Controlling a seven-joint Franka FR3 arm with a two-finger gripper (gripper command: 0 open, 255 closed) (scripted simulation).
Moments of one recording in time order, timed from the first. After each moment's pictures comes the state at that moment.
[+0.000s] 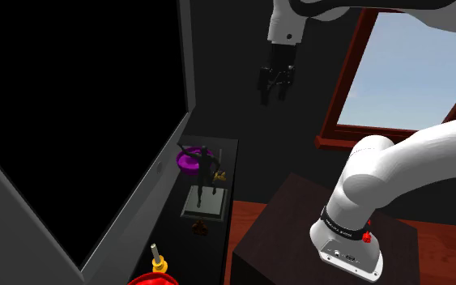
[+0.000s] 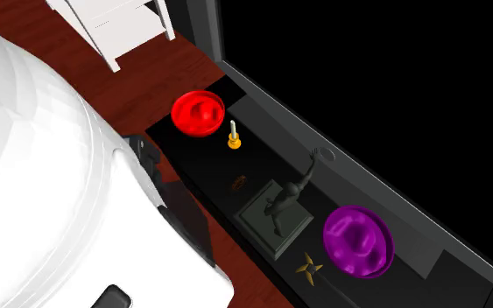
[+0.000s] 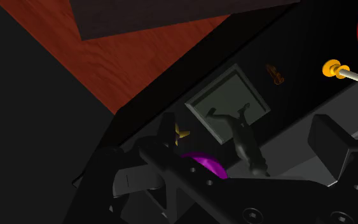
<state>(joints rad) 0.00 -0.78 -0.05 -2.35 0.06 1.54 0.11</state>
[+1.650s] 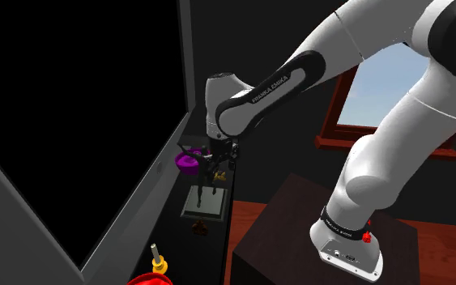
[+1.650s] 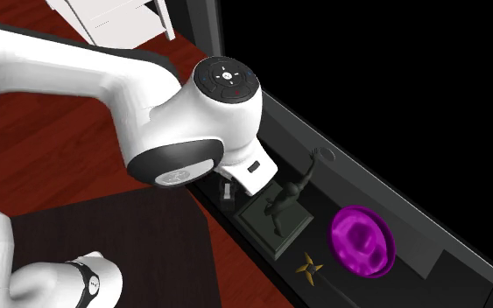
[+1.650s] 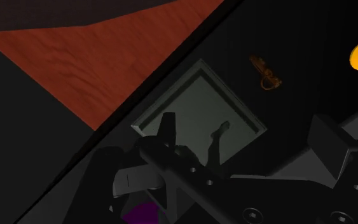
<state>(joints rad) 0.07 -0.24 0.25 -2.58 0.15 2.31 0.43</state>
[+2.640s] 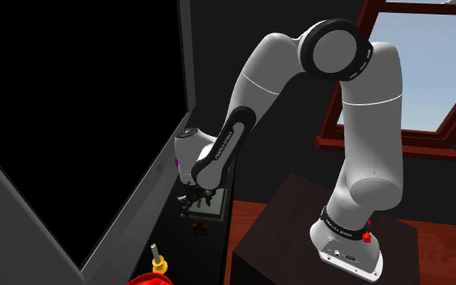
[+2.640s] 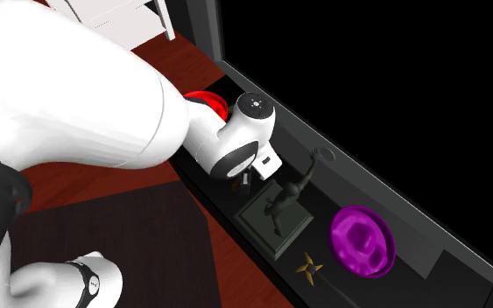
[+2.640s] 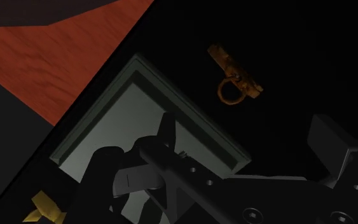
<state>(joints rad) 0.16 0.37 0.25 -2.36 -0.11 2.65 0.78</state>
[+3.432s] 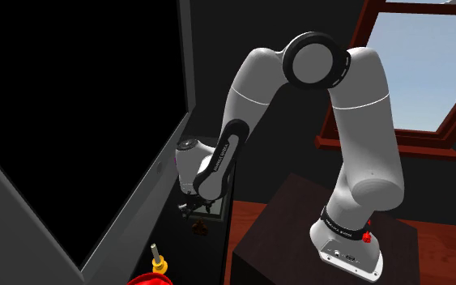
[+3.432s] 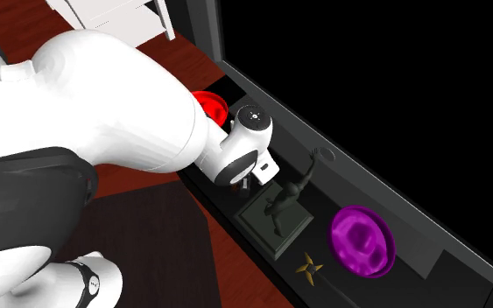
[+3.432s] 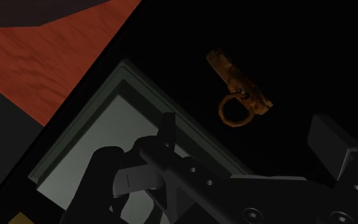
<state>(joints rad) 0.19 0.48 0.21 -2.33 -0.16 2.73 0.81</state>
